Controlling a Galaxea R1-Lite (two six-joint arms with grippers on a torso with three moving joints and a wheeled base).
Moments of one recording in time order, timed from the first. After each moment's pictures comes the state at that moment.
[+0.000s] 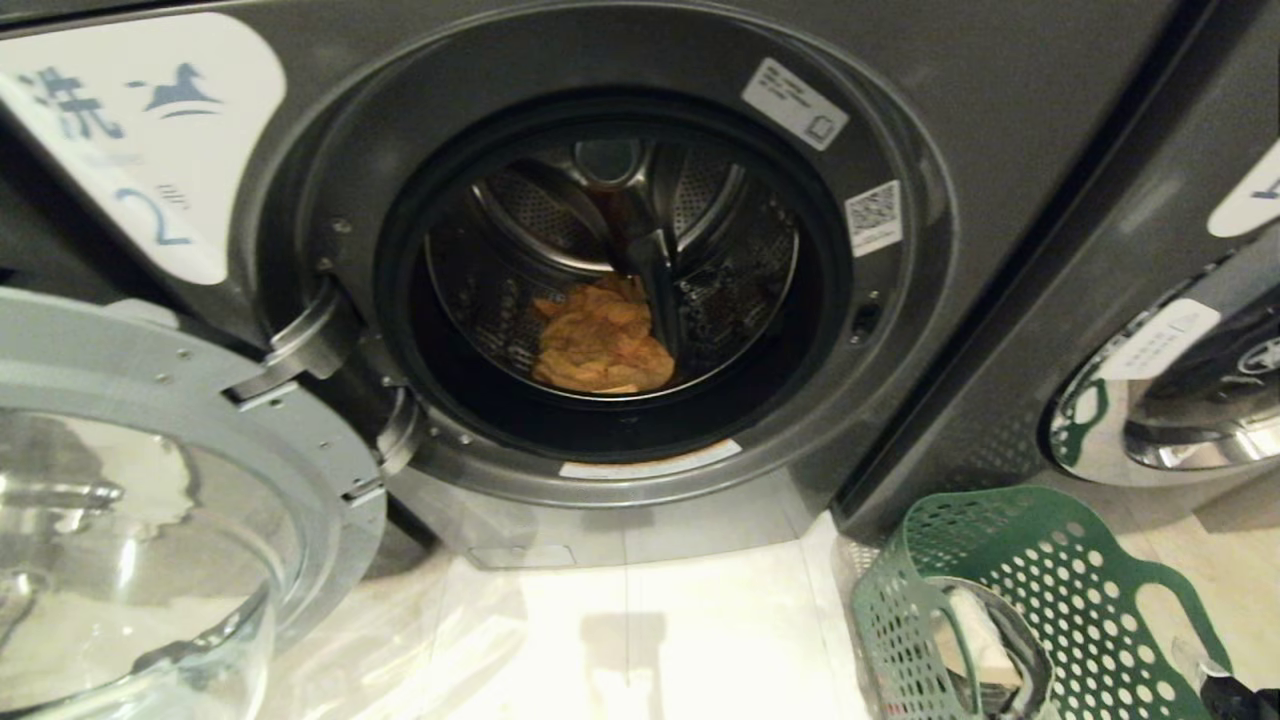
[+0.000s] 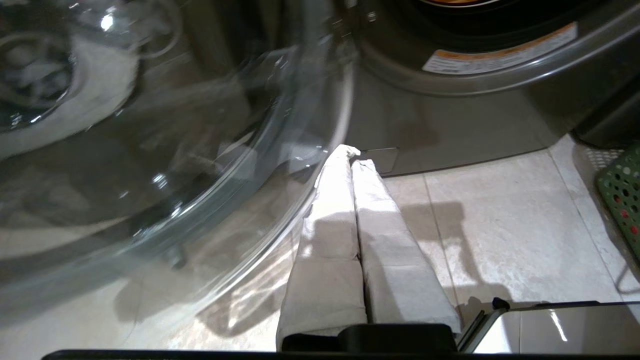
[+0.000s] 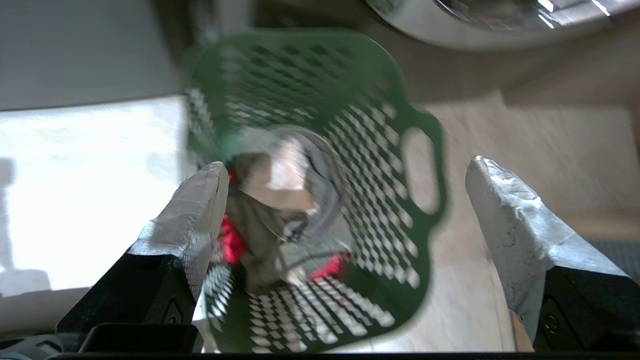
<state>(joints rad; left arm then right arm) -0.01 0.00 0.00 0.00 -0.01 0.07 -0.03 0.93 0.00 -0.64 -0.25 -0.14</state>
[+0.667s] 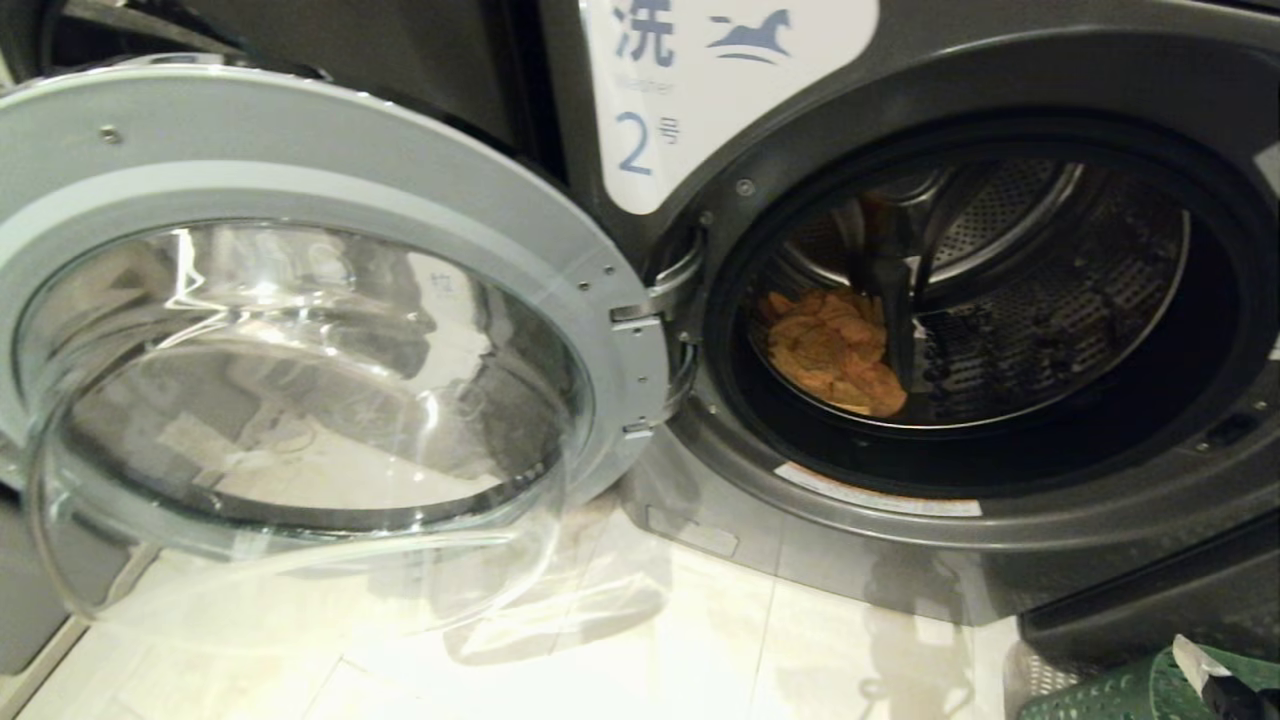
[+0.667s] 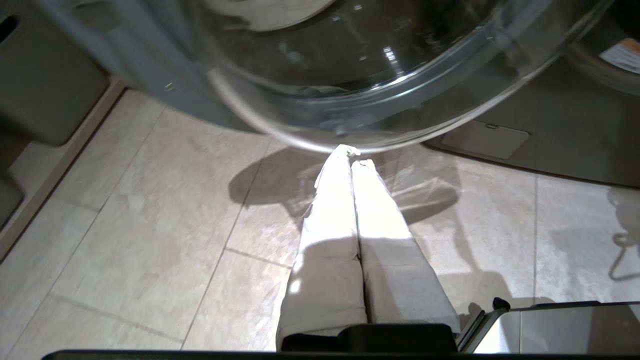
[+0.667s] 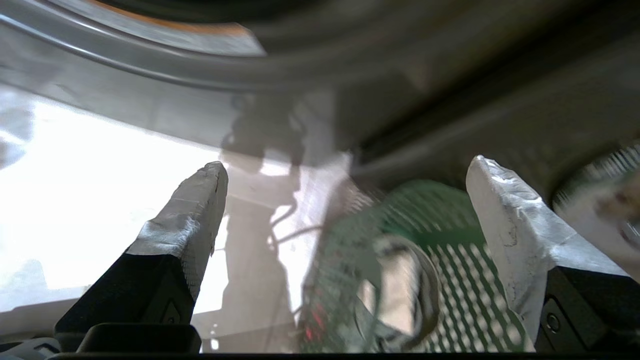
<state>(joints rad) -0.01 0.00 0.00 0.00 -0.01 0.07 -0.03 0.92 0.00 -0.63 -0.25 -0.13</state>
